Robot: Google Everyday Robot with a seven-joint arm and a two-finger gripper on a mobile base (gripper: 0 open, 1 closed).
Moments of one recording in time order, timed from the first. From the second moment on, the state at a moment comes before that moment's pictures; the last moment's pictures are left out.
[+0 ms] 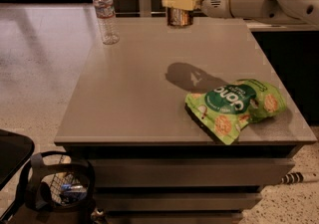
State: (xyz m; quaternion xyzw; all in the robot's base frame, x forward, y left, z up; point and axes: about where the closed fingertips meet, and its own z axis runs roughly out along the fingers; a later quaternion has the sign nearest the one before) arm 0.653 -0.057 1.026 -0.24 0.75 0.31 0.53
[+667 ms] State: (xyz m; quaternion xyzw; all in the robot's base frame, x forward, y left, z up) arm 0.652 -0.052 1.030 -0.28 0.74 0.29 0.54
